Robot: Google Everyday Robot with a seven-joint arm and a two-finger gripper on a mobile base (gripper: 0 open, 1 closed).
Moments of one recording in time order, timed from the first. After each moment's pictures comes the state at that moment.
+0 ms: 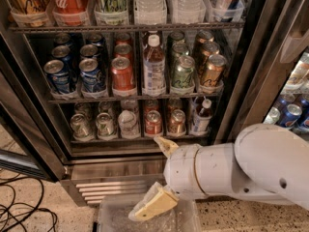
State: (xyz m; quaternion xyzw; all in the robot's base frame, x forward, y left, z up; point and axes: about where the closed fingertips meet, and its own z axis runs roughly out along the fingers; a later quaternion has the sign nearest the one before) arm 0.365 0.011 0.792 -0.55 0.71 0.23 0.38
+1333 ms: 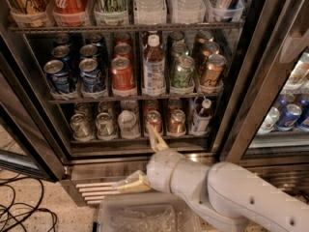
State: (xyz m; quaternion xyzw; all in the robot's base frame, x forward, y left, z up) arm 0.440 0.044 0.754 -0.47 0.66 0.17 0.56
